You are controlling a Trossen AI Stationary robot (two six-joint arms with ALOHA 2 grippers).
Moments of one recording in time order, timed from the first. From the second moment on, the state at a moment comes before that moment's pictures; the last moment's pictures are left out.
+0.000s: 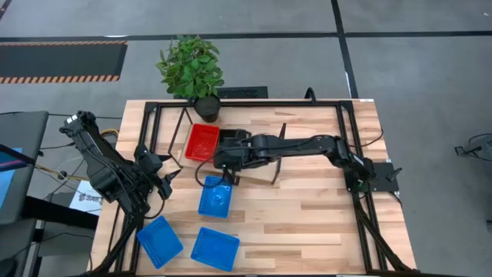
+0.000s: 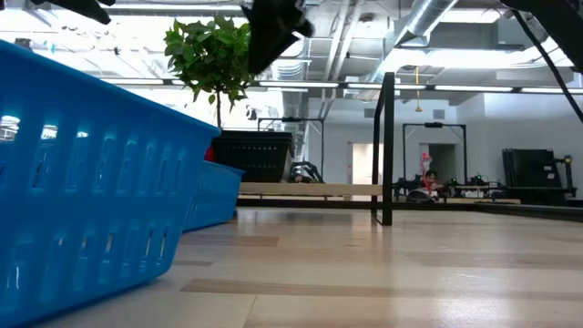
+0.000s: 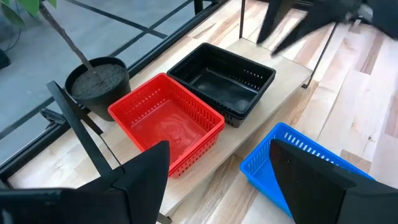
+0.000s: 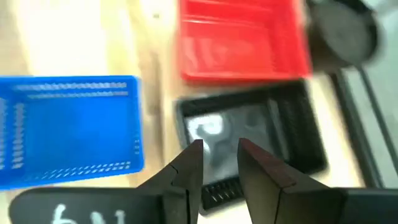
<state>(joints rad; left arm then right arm) -0.86 1.09 1.10 -1.54 -0.99 -1.45 0.09 2.24 2.35 -1.16 0.39 0.17</state>
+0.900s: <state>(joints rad) -0.86 1.09 1.10 -1.54 -0.98 -1.46 0.06 2.25 2.11 -1.25 0.41 0.39</state>
